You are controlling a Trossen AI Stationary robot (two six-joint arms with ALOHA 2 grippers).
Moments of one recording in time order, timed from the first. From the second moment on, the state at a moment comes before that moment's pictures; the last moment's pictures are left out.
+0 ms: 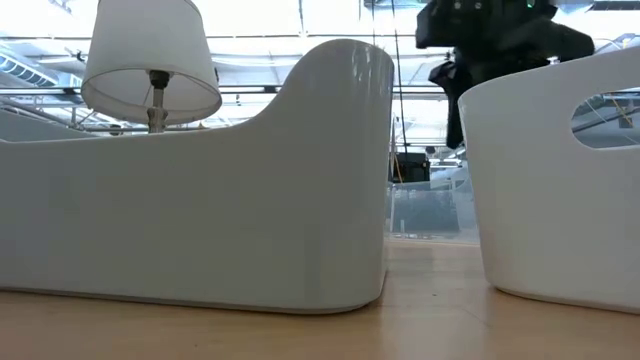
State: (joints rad) left arm -0.31 1.18 1.03 -0.26 -0.20 0.07; right arm 0.24 1.48 1.06 -0.84 0.24 0.12
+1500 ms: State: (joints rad) left arm -0.31 1.18 1.03 -0.26 -0.20 0.07; right arm 0.26 1.16 0.73 -0.63 0.23 0.01
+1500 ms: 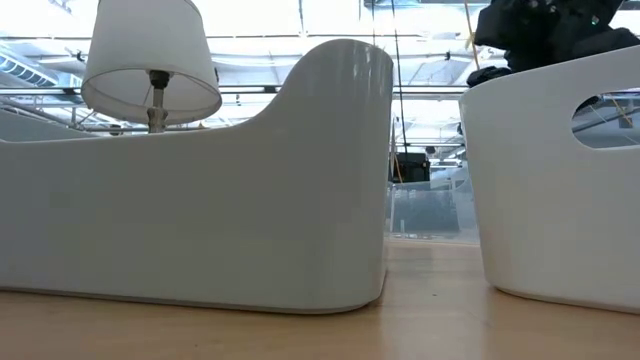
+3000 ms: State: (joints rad) left arm -0.31 1.18 1.03 -0.26 -0.20 0.08; right arm 0.26 1.25 0.94 -0.73 0.24 0.08
